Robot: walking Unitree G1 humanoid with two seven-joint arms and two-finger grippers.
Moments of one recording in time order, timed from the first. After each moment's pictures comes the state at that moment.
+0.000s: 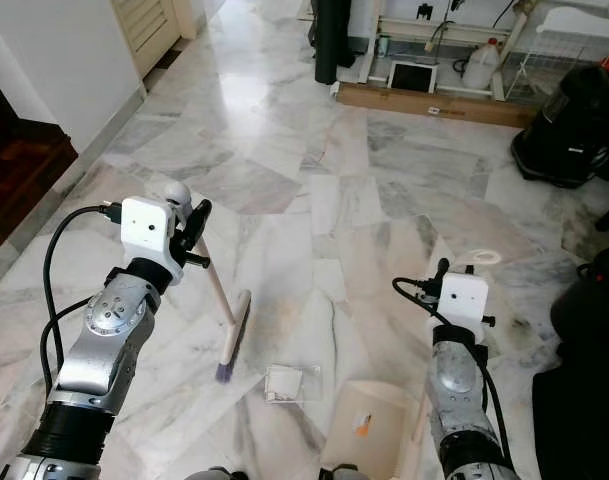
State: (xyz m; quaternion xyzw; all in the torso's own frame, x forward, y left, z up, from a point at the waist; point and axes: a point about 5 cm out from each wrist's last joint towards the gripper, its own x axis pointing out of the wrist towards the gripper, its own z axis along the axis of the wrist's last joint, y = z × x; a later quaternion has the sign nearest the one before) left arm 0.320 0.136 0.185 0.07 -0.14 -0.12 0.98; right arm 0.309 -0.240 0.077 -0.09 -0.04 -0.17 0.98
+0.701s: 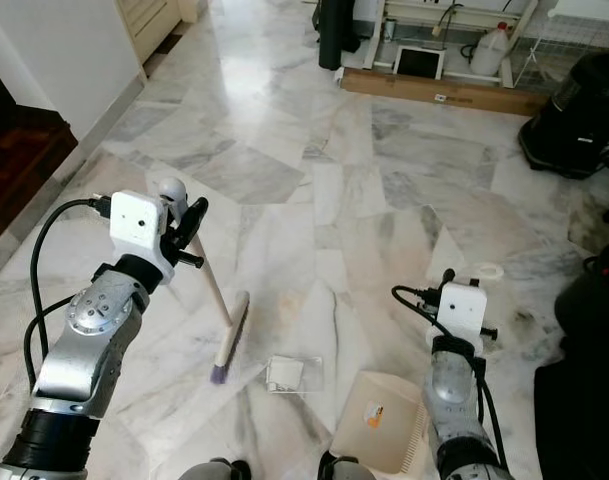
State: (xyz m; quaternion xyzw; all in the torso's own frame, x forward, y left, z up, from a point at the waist) left arm 0.311 0.142 0.198 0.05 -0.13 -0.15 0.98; right arm 0.294 -0.228 0.051 -0.09 -0.02 -0.20 0.98
